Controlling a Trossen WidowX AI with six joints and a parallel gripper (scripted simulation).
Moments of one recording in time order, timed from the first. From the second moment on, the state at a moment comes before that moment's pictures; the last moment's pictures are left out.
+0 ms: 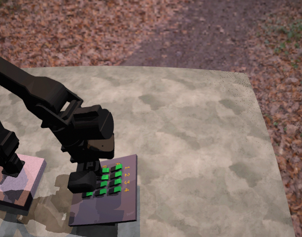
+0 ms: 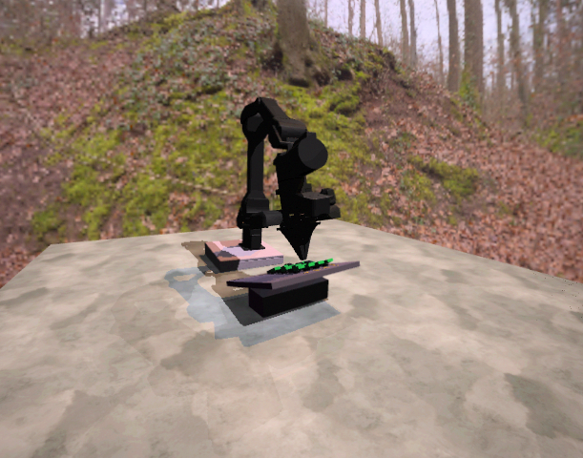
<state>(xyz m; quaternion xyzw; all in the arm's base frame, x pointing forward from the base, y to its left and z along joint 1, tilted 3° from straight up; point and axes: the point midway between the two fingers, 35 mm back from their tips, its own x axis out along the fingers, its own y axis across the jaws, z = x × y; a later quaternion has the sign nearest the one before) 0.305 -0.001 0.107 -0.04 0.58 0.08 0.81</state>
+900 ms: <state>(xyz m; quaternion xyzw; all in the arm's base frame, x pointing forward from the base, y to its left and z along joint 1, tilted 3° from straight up) 0.310 -0.047 0.128 -0.04 0.56 0.07 0.82</state>
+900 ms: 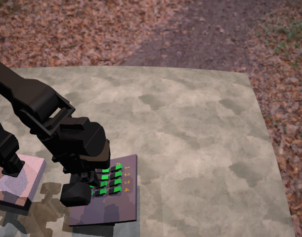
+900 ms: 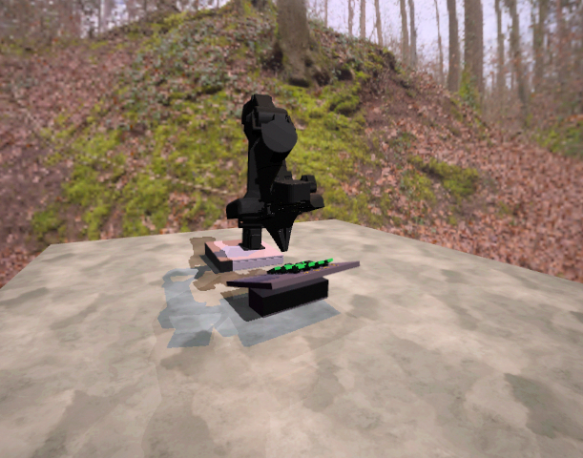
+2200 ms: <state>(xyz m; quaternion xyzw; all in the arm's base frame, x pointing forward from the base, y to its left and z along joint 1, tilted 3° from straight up) 0.319 -0.045 0.105 -0.04 0.56 0.08 0.82</state>
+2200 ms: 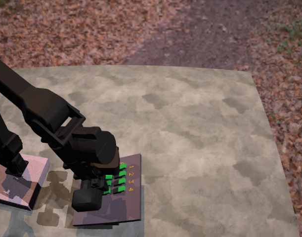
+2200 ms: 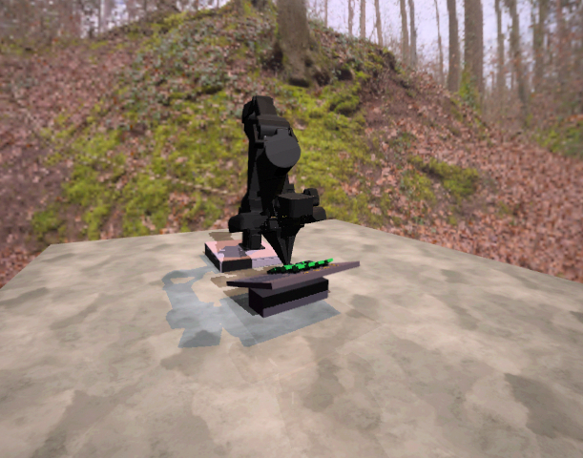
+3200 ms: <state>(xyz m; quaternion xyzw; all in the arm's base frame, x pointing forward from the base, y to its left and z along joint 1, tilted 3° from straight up) 0.320 -0.045 0.103 -0.04 0.56 0.08 0.82</state>
